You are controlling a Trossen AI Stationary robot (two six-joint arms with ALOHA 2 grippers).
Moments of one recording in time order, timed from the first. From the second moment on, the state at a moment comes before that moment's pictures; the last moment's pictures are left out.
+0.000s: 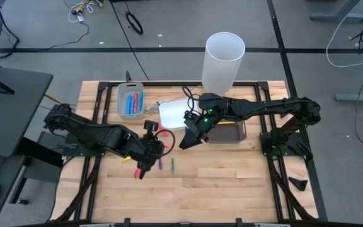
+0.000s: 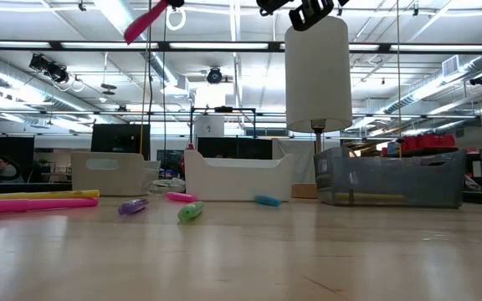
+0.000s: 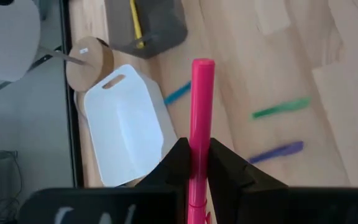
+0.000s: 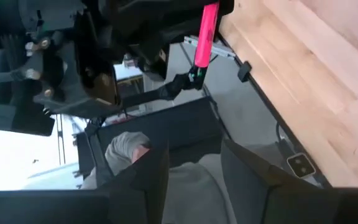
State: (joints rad) left arm -0.40 1.55 1.57 -1.10 -0.54 0.04; right arm -0.04 1.58 1.33 -0.14 -0.73 1.45
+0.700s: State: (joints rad) left arm -0.37 1.59 1.62 -1.04 -0.53 0.09; right arm -0.04 1.58 1.33 -0.14 -0.70 1.46
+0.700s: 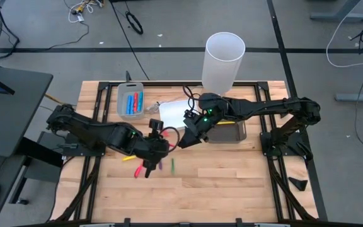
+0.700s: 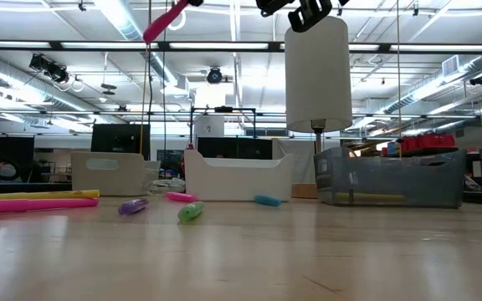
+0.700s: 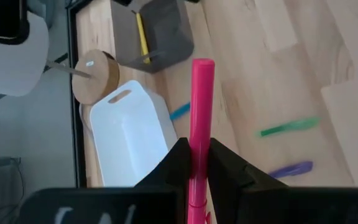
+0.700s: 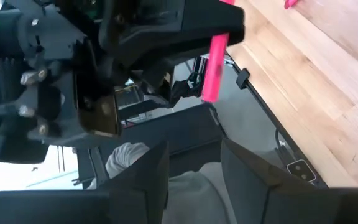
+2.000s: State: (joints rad) left arm -0.42 1.73 1.83 -1.10 -0.61 0.26; right arm -0.03 1.58 1.33 -0.18 -0.77 1.31
